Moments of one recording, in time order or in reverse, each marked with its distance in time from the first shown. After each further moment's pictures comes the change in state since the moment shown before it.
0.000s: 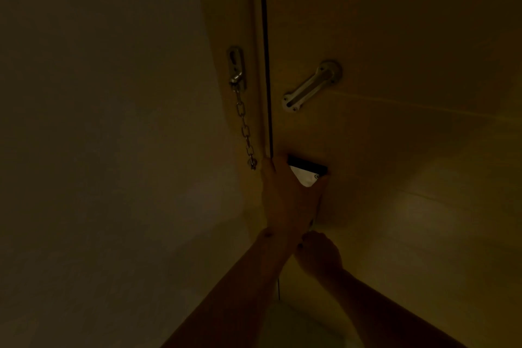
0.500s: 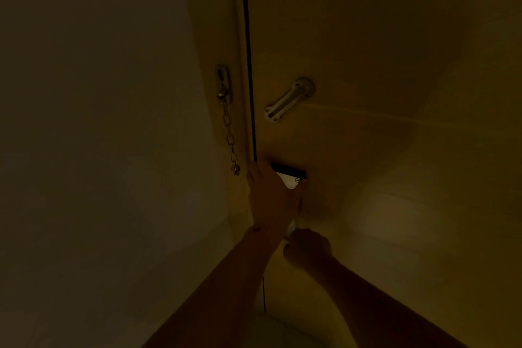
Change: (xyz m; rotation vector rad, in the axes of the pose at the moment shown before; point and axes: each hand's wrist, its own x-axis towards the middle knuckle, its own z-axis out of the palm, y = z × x) left_hand 0.005 -0.011 0.013 0.167 -0.089 -0.032; right_hand -0.012 -0.017 -0.049 -0.210 -0.086 0.051
